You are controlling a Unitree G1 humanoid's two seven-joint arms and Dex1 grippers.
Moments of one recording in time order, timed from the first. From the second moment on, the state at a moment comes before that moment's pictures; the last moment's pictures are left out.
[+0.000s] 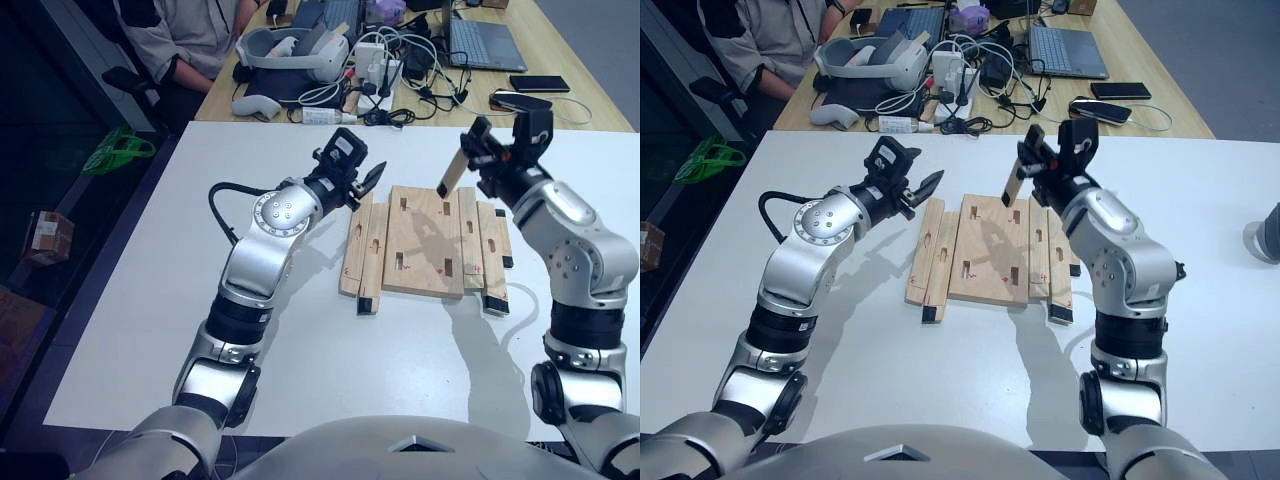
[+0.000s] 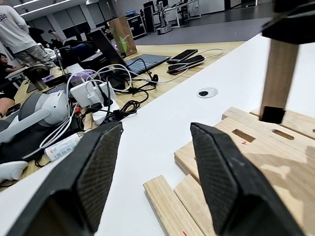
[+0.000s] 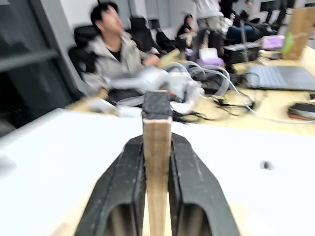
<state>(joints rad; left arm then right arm) -0.48 0.23 -0.21 -0.18 -0.04 0.62 -0.37 -0.33 -0.36 -0.06 -0.32 0.41 0.74 0.12</state>
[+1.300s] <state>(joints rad) -0.46 0.21 -0.18 -0.20 -0.07 0.67 -0.34 -0.11 -0.28 -0.19 -0.43 0.21 0.80 0.05</state>
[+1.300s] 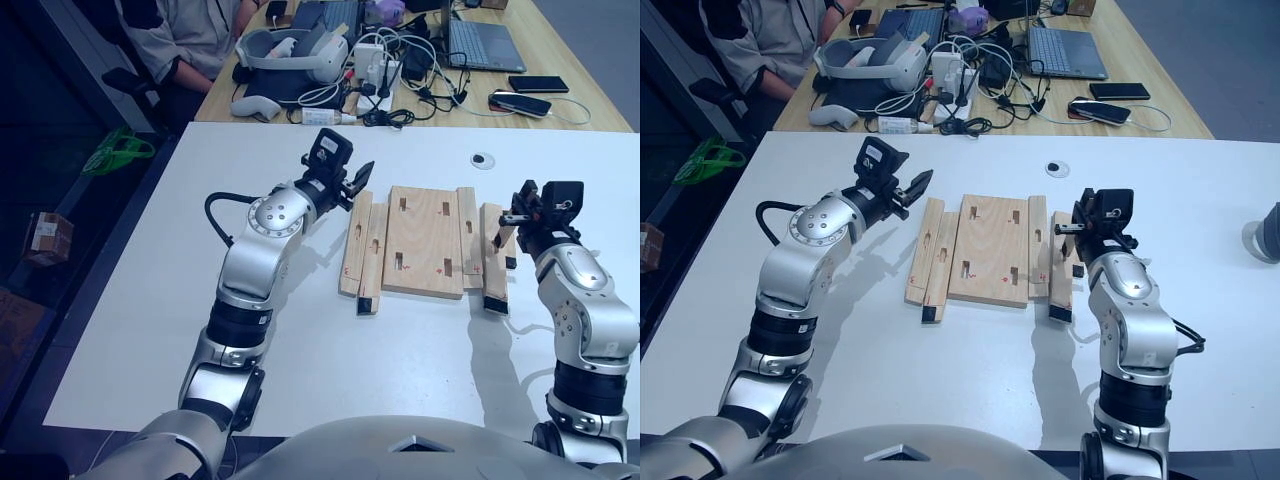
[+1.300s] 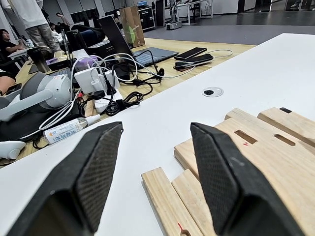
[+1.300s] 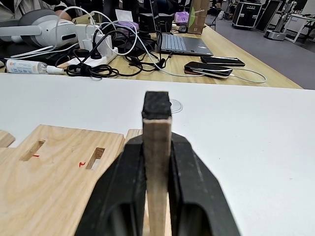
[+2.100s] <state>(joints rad) -0.45 0.22 -0.19 -0.21 -0.06 0.65 -0.33 -0.09 -0.26 -0.22 -0.27 0.21 0.62 0.13</state>
